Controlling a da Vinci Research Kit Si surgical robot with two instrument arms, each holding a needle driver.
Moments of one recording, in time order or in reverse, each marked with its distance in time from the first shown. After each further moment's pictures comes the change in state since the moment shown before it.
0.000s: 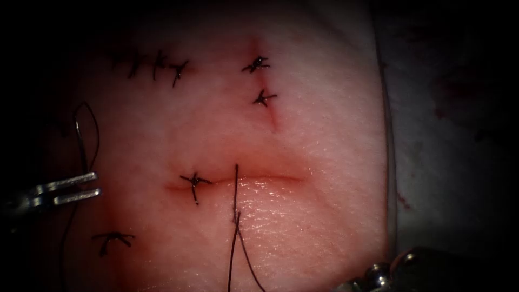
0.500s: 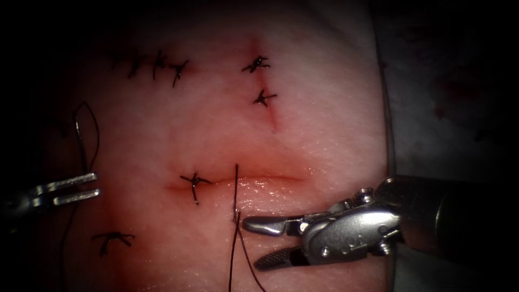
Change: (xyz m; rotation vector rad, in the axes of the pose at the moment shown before) right arm -0.012 0.002 0.002 -0.064 -0.075 -0.010; left arm 0.000 0.000 0.000 -0.001 0.000 0.000
